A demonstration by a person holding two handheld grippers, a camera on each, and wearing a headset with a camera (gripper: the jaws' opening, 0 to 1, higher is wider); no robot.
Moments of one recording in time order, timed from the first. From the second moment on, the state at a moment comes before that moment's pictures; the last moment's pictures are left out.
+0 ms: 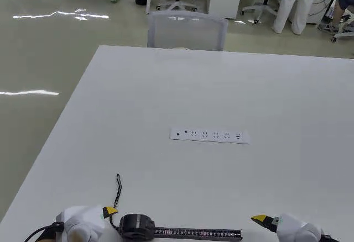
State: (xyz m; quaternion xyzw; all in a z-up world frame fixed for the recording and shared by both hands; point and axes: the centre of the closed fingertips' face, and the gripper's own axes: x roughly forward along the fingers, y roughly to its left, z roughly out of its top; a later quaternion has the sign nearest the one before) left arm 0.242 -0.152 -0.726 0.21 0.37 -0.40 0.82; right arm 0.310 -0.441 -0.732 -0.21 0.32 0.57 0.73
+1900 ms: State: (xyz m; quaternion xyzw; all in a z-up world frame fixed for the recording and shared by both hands) left arm 0.168 -0.165 -0.697 0.10 0.33 -0.23 0.91; right arm 0.230 -0.450 -0.698 -0.17 0.31 0.43 0.83
